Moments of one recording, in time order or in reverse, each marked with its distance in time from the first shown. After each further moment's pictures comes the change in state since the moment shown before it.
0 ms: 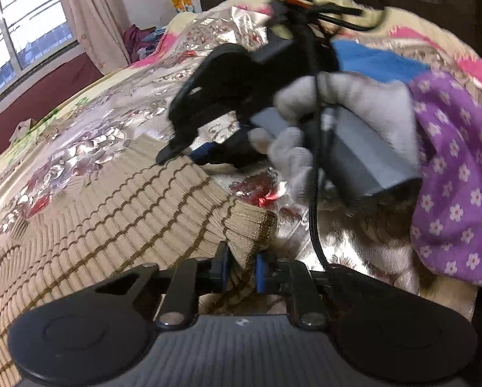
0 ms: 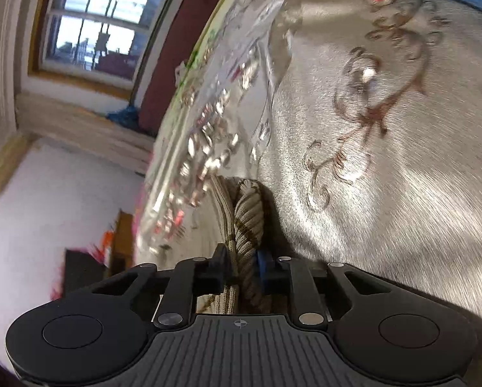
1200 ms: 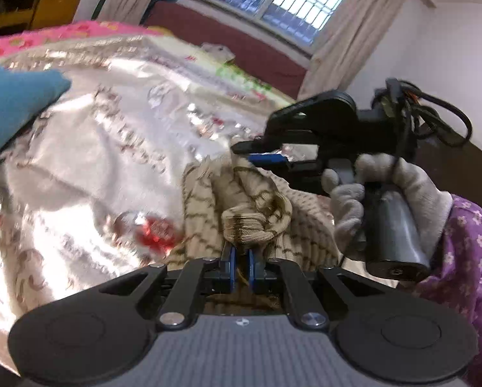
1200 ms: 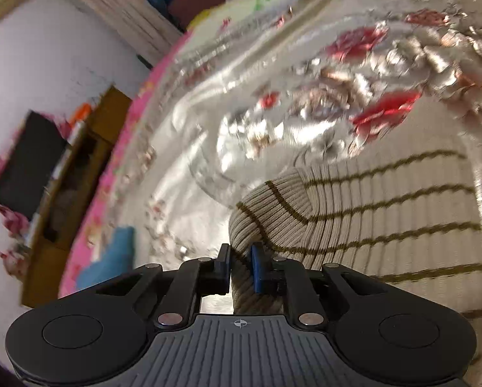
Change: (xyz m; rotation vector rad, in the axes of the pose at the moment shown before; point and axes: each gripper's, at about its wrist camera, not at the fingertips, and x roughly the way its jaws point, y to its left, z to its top) left arm -0.158 0.246 -0.181 -1.017 -0.238 0.123; right arm 0.227 0.261 -0.166 -0.440 0.259 -0.245
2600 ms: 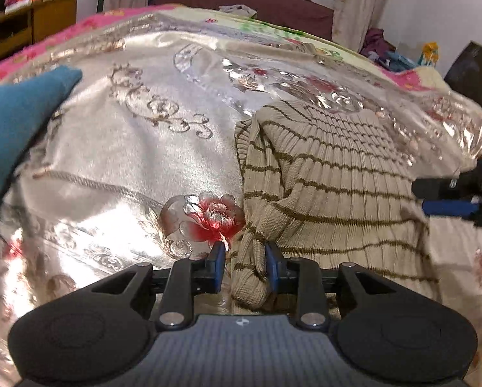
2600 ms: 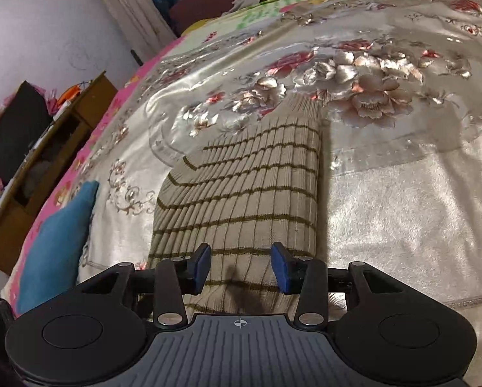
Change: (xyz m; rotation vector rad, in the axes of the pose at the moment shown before) left arm 0.056 0.008 0.002 0.206 0.149 0.251; right arm -0.110 -0.063 -0.067 -0.144 -0.074 -0.115
